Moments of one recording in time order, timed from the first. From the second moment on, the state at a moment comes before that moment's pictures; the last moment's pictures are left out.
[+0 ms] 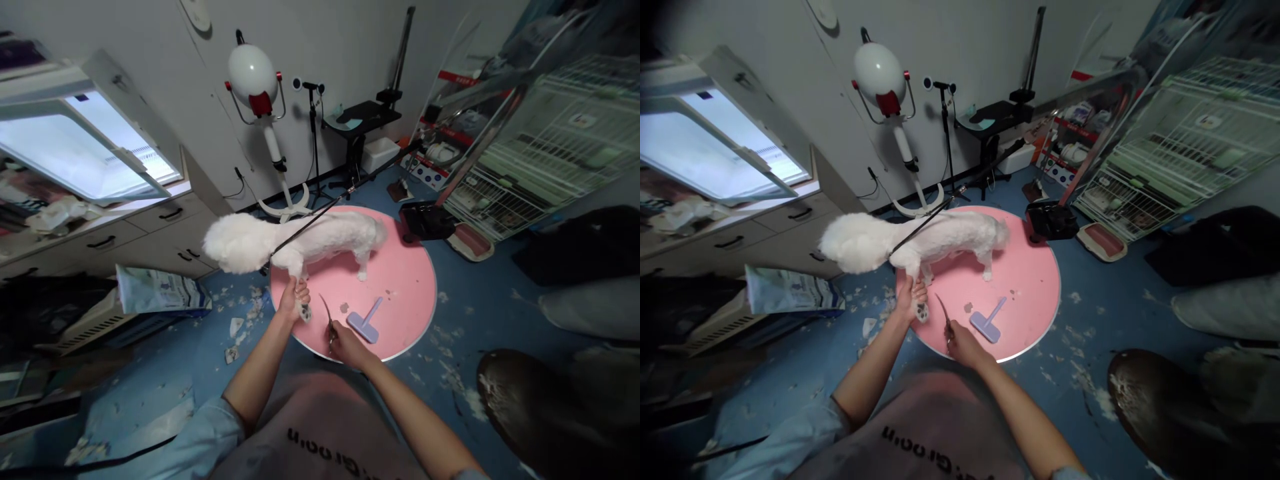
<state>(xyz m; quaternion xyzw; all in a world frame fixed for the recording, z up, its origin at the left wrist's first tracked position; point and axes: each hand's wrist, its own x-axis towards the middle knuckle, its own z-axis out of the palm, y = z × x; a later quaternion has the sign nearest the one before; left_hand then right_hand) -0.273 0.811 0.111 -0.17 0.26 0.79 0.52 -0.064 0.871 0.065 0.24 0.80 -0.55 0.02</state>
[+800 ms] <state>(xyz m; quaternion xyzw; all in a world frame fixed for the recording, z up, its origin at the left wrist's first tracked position) -0.249 0.805 0.096 -0.19 0.25 0.81 0.49 -0.075 0.794 0.046 0.35 0.58 -0.74 -0.02</state>
